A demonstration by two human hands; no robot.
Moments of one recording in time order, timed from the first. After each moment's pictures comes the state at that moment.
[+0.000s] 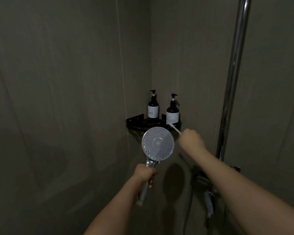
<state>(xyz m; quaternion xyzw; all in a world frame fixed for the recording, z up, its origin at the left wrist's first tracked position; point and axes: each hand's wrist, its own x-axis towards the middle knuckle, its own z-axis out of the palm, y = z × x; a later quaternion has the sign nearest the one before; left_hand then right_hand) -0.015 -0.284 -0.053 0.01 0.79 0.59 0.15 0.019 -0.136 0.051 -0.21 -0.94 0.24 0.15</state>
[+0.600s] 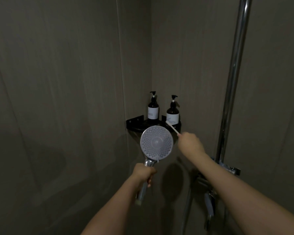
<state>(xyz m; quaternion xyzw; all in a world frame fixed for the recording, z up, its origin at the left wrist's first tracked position) -0.024 -0.289 -0.052 0.02 0.78 0.61 0.14 0.015 -0.135 0.039 -0.19 -0.93 0.26 0.17</state>
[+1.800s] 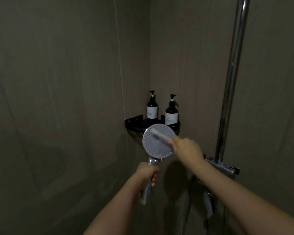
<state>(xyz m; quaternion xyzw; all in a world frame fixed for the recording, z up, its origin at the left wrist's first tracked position) -0.017 -0.274 -0.047 0.03 0.77 0.61 0.18 0.030 -0.140 0.020 -0.11 -0.95 0.21 0.22</state>
